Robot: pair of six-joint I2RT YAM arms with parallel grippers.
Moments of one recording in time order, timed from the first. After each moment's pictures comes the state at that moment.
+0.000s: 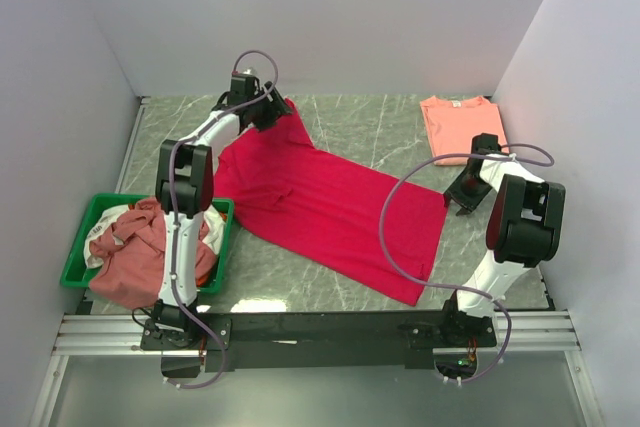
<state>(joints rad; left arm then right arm) -0.21 2.36 1.93 -0.19 0.27 -0.73 -0.23 1.77 1.10 -0.63 0.05 0.54</state>
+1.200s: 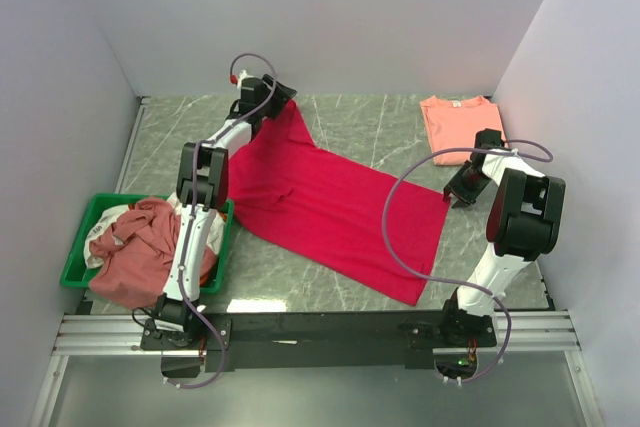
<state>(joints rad) -0.22 2.67 2.19 0.17 0.13 -1.04 -0.25 1.84 1.16 -0.63 -0.05 0.52</state>
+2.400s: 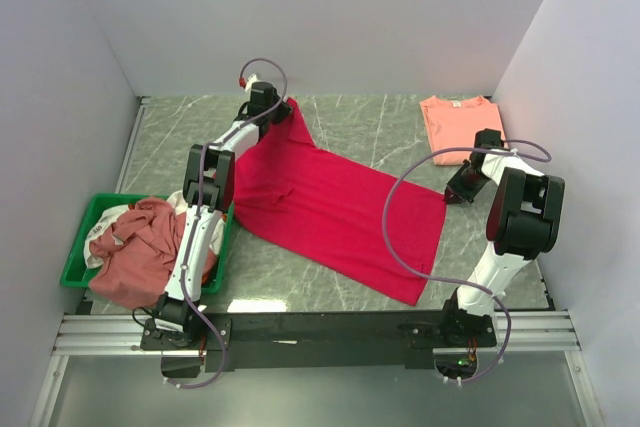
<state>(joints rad) -0.26 2.71 2.25 0.05 0.03 -0.91 -0.25 1.84 1.16 -0.61 -0.09 0.52</state>
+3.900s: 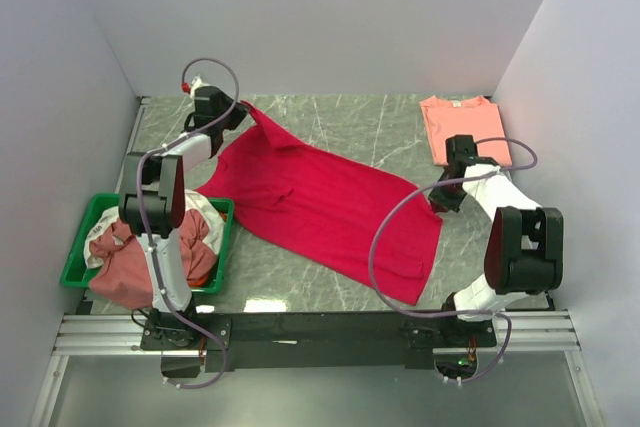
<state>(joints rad) -0.11 2.06 1.41 0.29 0.07 -0.93 -0.04 1.57 1.01 -0.67 0.08 0.57</state>
